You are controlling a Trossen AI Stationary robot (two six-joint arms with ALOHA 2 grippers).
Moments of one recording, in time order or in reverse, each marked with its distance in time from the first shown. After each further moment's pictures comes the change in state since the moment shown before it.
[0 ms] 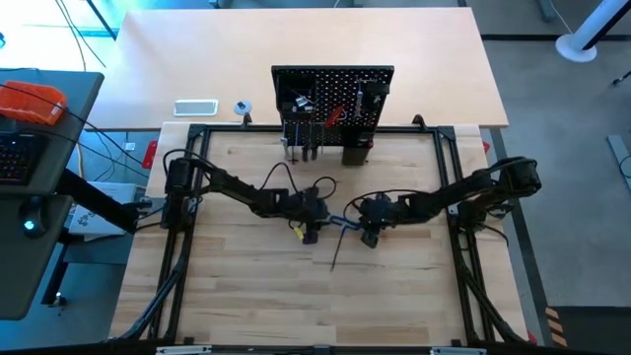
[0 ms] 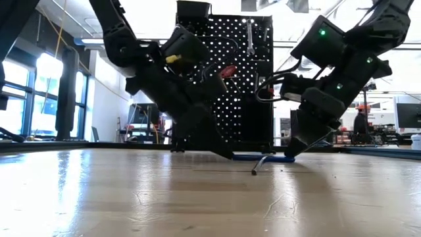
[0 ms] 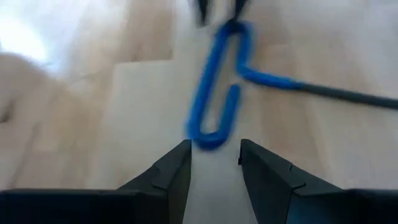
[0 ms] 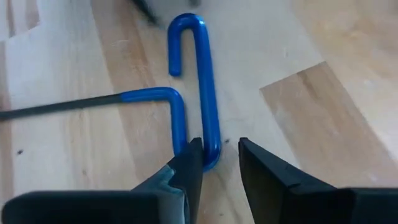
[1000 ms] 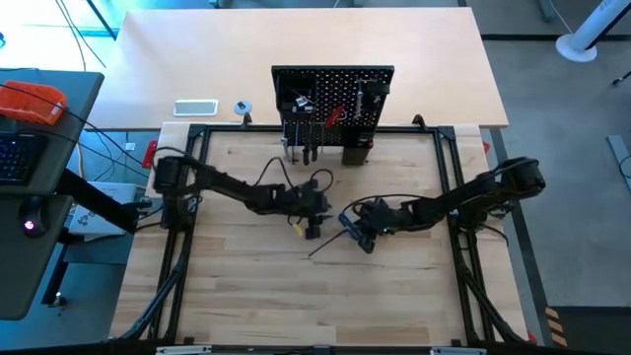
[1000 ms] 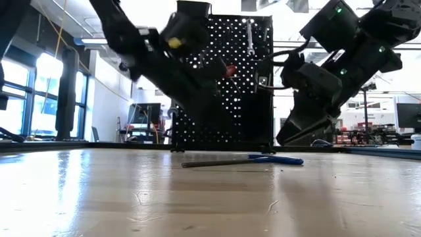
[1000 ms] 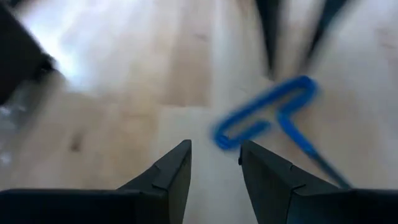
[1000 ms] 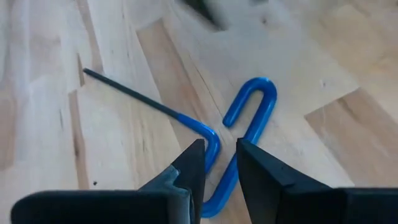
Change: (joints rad) left arm 0.004 -0.072 0.010 0.029 -0.078 -0.017; right arm 0.092 -0.025 -0.003 0.130 0.085 0.140
